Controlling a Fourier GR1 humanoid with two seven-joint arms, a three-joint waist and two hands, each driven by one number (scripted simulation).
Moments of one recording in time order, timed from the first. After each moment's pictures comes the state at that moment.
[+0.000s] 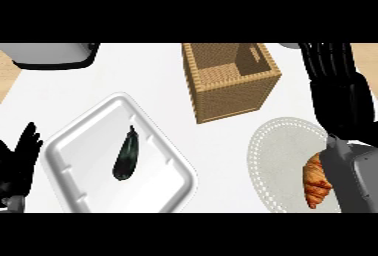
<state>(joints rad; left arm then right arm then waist) 0.02 0.46 0.01 -1.35 0.23 0.31 0.16 -0.41 -0.30 0.07 -1.62 -0.39 -0.04 -0.23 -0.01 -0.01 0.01</state>
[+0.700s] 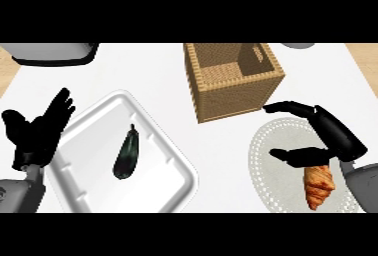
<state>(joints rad) -0.16 0.45 -0.06 -1.41 0.26 0.16 0.18 -0.28 -0.58 0.30 -1.48 0.10 0.09 -0.24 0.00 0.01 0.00</state>
